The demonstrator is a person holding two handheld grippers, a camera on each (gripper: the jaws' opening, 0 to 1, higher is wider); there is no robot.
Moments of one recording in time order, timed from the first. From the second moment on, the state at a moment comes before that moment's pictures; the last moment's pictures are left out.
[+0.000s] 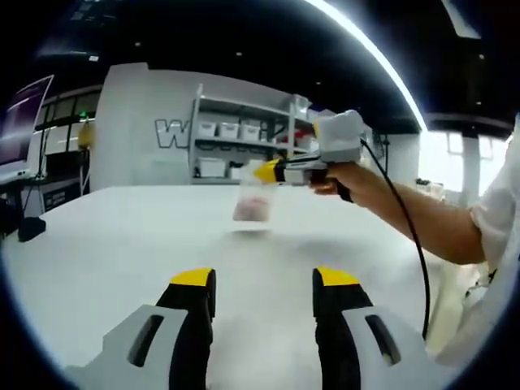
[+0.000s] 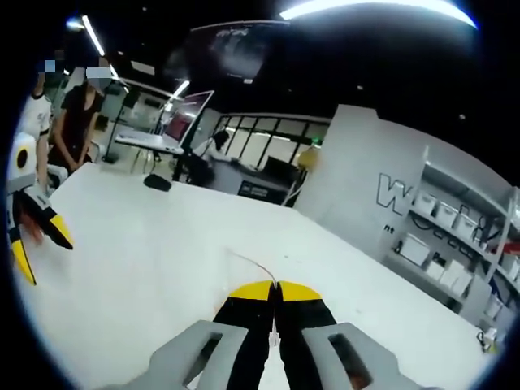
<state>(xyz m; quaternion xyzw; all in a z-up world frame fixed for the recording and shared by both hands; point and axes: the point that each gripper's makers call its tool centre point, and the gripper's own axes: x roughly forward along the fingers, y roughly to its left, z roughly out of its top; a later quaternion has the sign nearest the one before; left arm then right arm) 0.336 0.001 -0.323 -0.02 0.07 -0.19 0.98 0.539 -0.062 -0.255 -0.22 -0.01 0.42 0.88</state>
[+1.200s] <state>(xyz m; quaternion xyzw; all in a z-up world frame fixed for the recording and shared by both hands) 0.336 0.003 -0.326 -0.03 0.08 -0.19 0.98 0.609 -0.044 -0.263 -0.22 0.02 0.41 0.88</state>
